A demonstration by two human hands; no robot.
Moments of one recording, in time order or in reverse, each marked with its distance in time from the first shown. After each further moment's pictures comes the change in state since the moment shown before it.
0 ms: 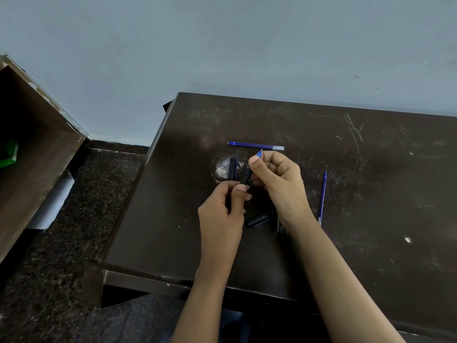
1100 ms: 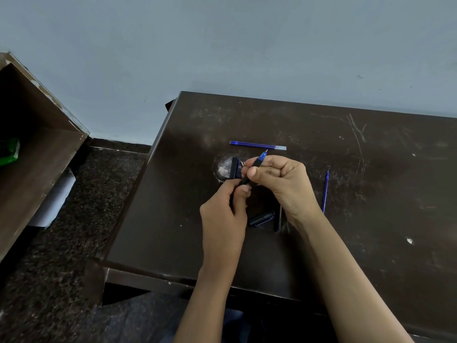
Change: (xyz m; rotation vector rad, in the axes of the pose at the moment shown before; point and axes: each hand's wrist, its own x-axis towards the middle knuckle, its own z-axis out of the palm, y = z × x) left_hand 0.000 -0.003 -0.001 0.143 0.031 0.139; right_hand -0.001 -0.007 -0.008 0.034 -0.135 0.059
